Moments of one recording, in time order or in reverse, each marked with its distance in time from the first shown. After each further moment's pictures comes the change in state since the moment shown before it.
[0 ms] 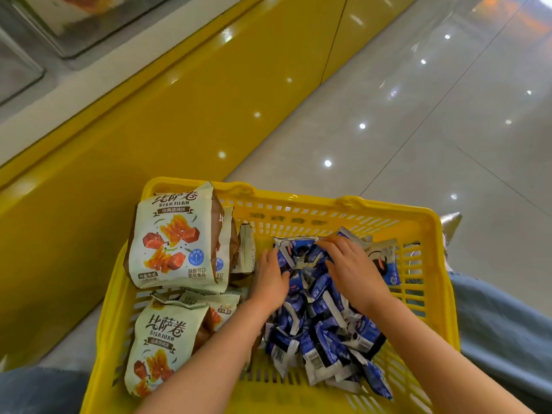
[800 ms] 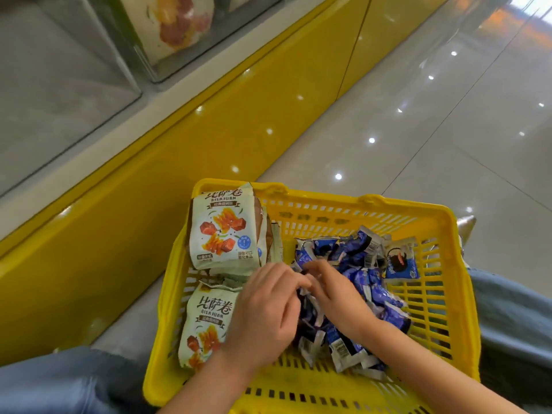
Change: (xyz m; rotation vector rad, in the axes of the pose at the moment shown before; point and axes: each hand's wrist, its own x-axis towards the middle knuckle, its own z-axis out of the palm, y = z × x) left_hand -0.146 0.020 -0.110 0.111 0.427 0.796; right_hand -0.027 -0.094 -0.006 0.670 -0.053 0.149
